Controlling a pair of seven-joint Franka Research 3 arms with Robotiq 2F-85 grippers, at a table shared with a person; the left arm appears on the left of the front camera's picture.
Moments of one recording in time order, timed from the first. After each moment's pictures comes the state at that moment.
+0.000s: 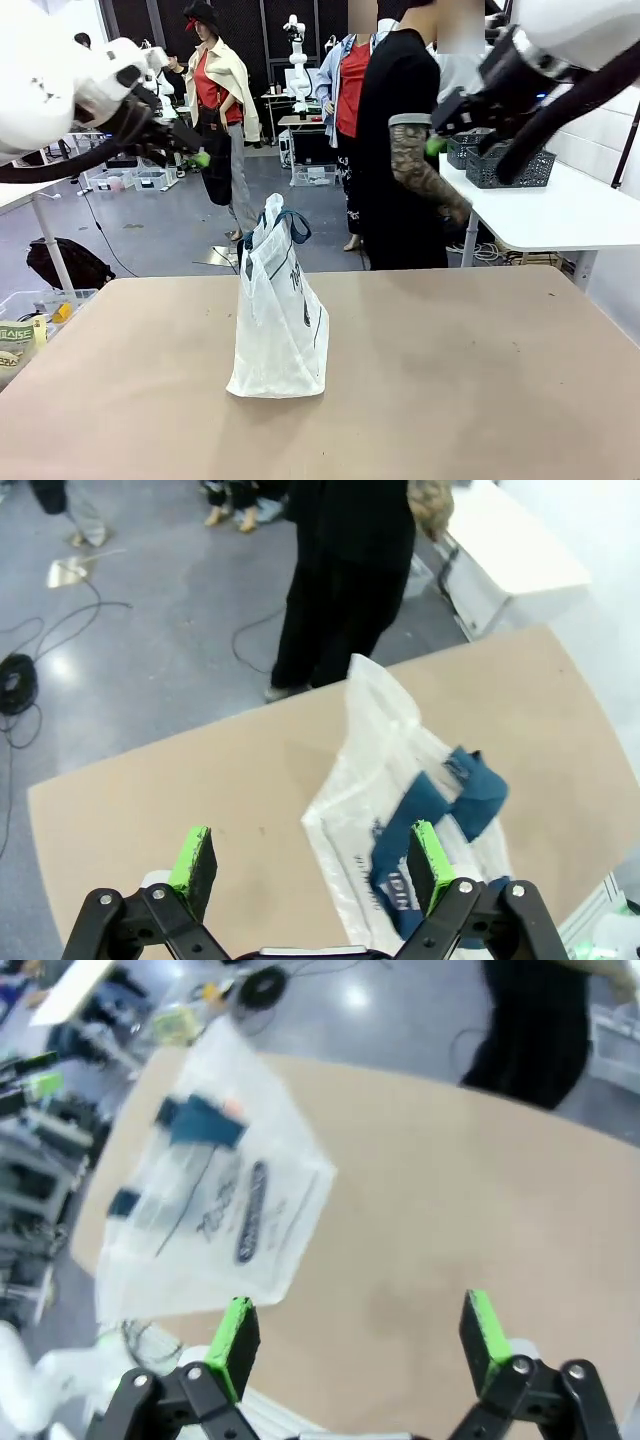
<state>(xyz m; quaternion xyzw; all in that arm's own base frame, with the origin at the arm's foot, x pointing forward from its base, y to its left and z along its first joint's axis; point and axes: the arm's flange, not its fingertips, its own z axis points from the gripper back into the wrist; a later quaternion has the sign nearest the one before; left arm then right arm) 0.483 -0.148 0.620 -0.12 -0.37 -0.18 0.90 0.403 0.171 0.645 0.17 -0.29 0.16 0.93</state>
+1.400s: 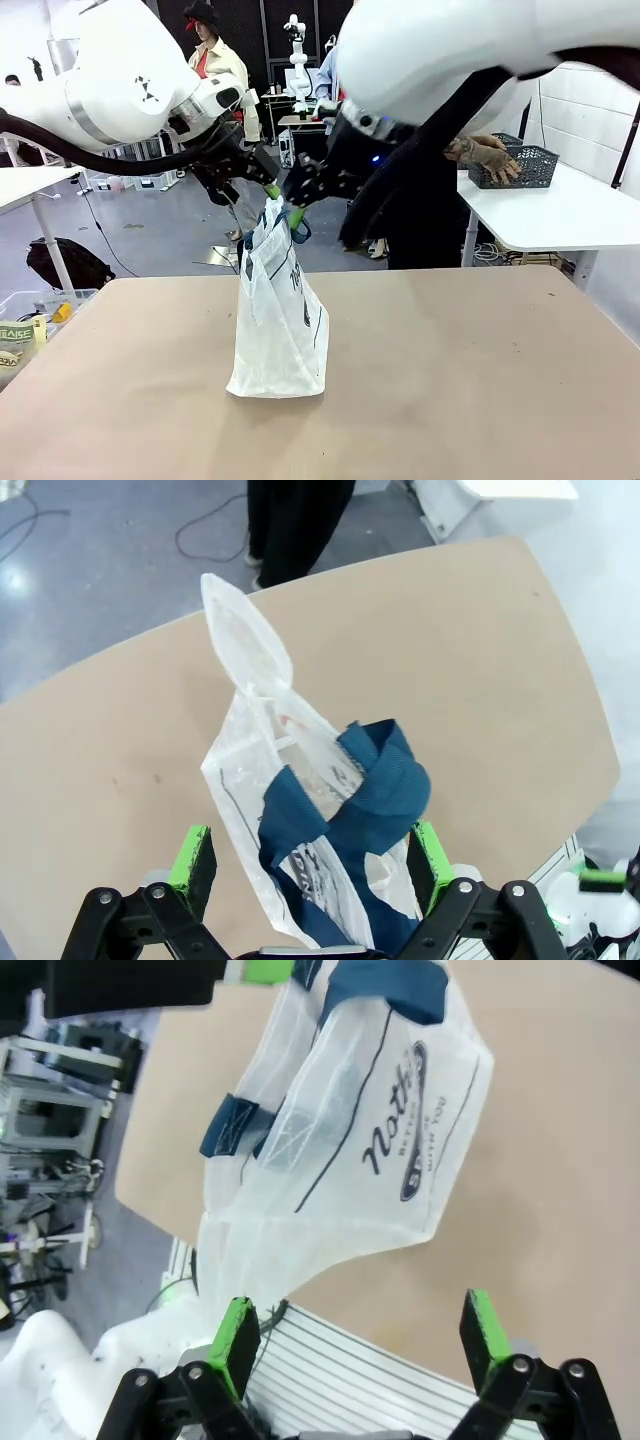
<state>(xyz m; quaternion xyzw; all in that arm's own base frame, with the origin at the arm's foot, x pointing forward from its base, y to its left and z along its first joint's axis) 0.511 -0.244 0.581 -0.13 -0.24 -0.19 0.94 0.376 0.352 0.575 0.18 -0.15 0.15 0.96</state>
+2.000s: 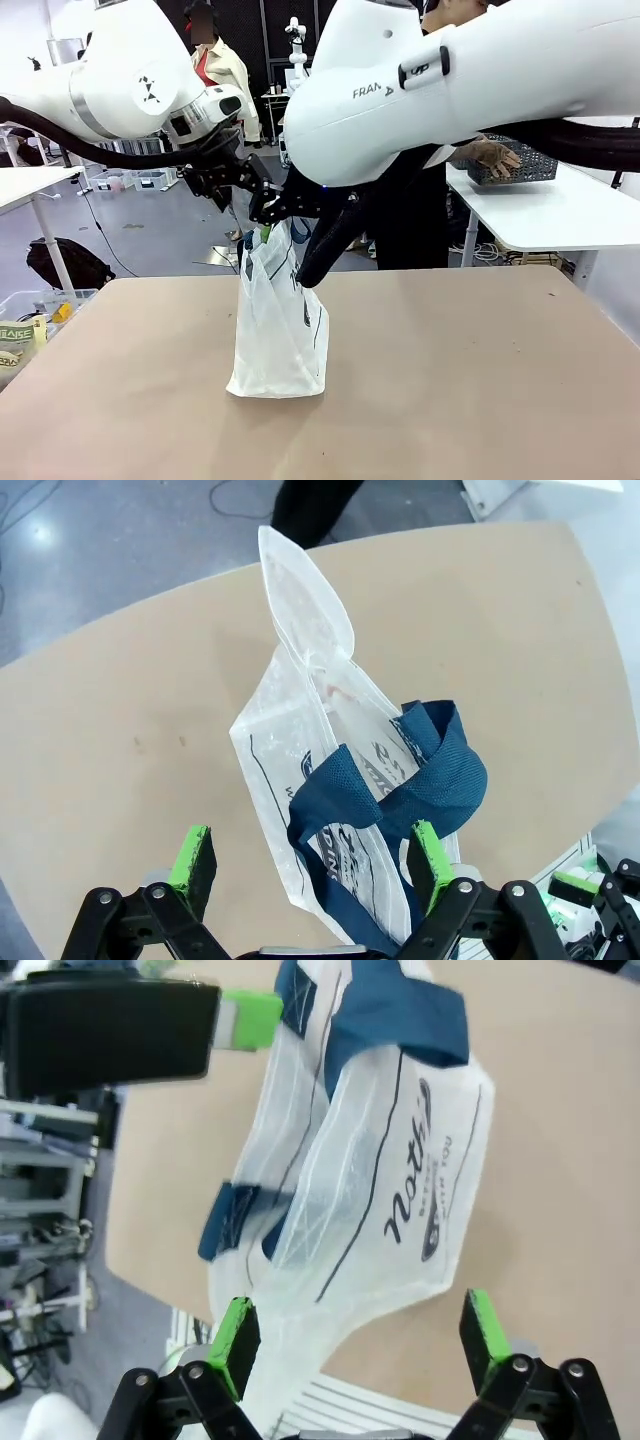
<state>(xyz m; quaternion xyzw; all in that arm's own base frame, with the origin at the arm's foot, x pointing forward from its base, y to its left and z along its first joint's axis) 0.521 -0.238 0.570 -0.10 -0.19 -0.17 0.96 0.394 0.397 0.550 0.17 -0.19 0.08 0.96</state>
